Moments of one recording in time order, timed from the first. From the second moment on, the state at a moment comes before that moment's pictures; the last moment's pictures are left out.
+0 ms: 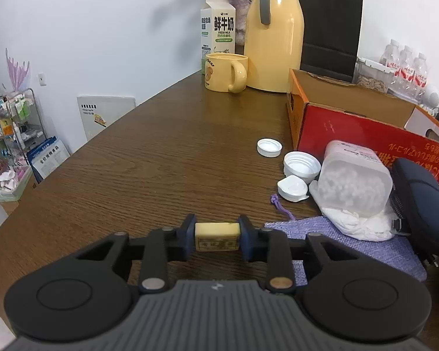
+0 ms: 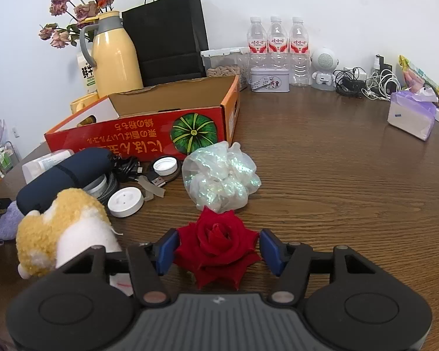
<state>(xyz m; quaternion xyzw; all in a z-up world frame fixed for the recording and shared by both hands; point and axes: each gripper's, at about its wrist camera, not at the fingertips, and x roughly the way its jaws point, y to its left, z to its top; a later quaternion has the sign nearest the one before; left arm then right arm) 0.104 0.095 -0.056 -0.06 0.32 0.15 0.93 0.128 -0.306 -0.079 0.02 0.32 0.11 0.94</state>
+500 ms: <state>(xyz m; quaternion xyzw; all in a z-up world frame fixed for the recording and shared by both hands) 0.096 0.086 -0.015 -0.05 0.26 0.13 0.96 0.109 -0.311 -0.045 0.02 0.27 0.12 0.95</state>
